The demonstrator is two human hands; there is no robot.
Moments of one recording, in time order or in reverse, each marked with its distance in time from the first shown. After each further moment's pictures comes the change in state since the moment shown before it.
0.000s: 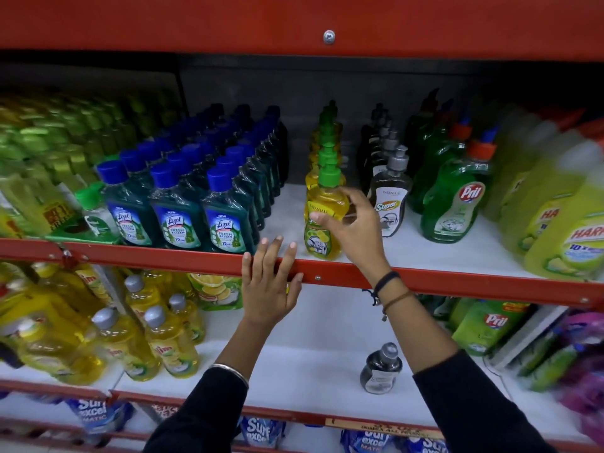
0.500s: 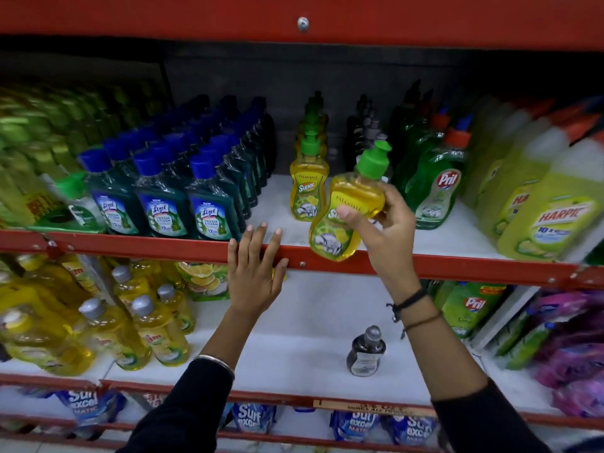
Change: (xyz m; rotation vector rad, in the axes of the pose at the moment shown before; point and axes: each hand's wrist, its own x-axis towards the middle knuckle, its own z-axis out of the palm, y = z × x) left_hand 0.002 0.004 -0.015 -0.021 -0.124 -0.037; right_hand -0.046 -0.037 -0.059 0.365 0.099 -0.020
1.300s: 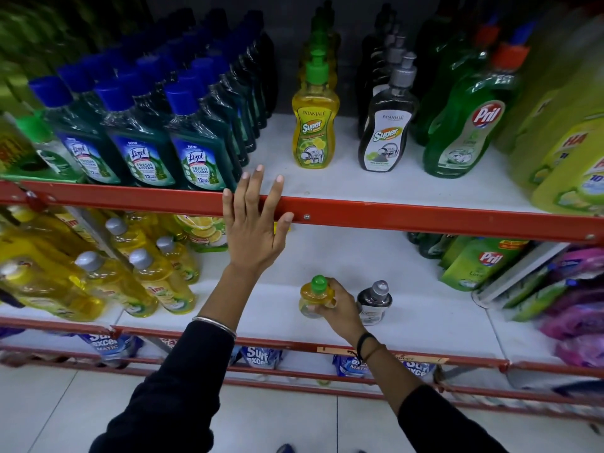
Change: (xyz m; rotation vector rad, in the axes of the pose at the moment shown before) left_hand -0.003 0.000 0.007 -0.012 0.031 0.012; right_hand -0.169 0.215 0.001 -0.300 -0.359 0.722
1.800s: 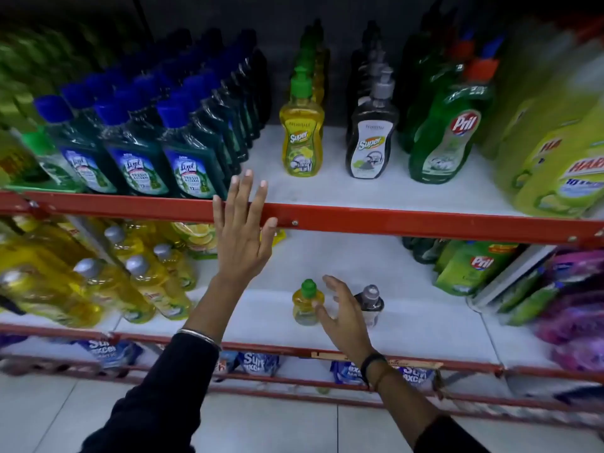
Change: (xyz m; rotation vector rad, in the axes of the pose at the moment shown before) left_hand 0.006 0.007 -0.026 -0.206 -0.111 -0.036; right_hand -0.033 -0.014 -0.020 -0.142 0.130 -0.299
